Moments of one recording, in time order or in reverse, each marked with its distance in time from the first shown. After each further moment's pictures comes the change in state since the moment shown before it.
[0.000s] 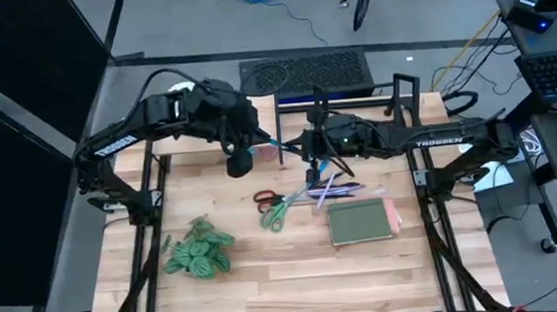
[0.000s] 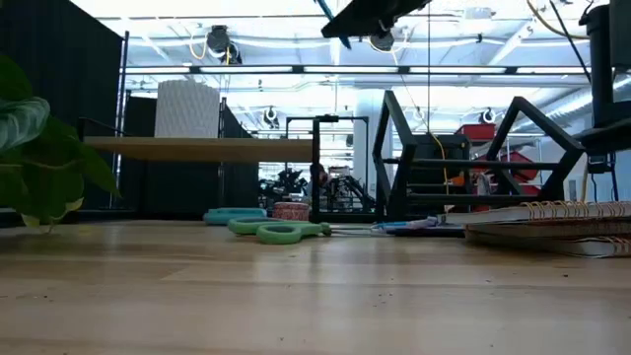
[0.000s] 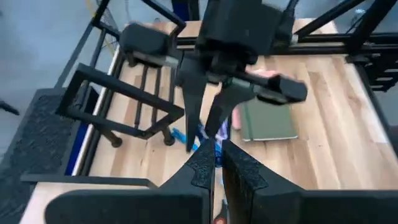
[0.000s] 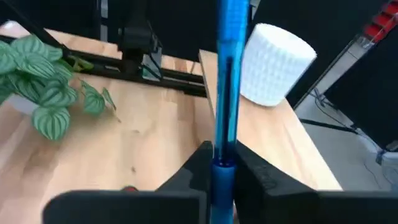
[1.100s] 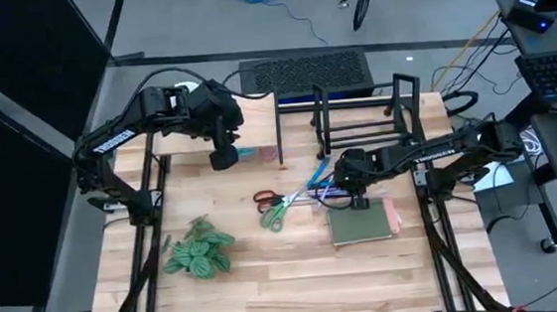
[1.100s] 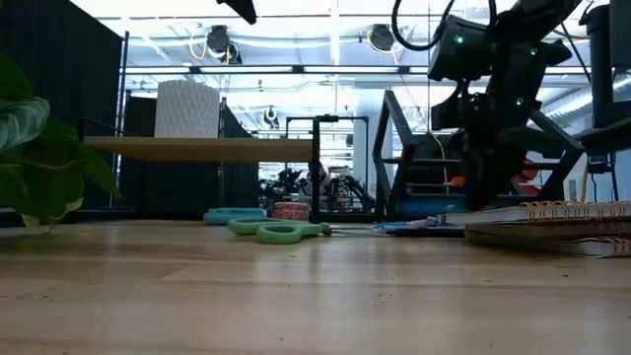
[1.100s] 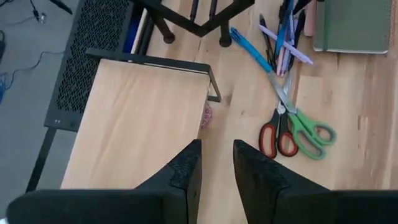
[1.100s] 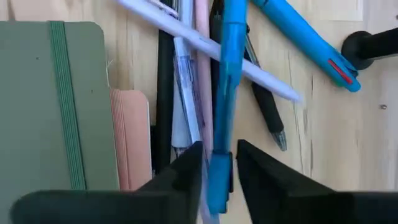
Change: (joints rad) left arm 0.068 -0.006 -0.001 -0.342 -0.191 -0.026; right arm 0.015 -0.021 -0.460 -0.442 0.004 0.182
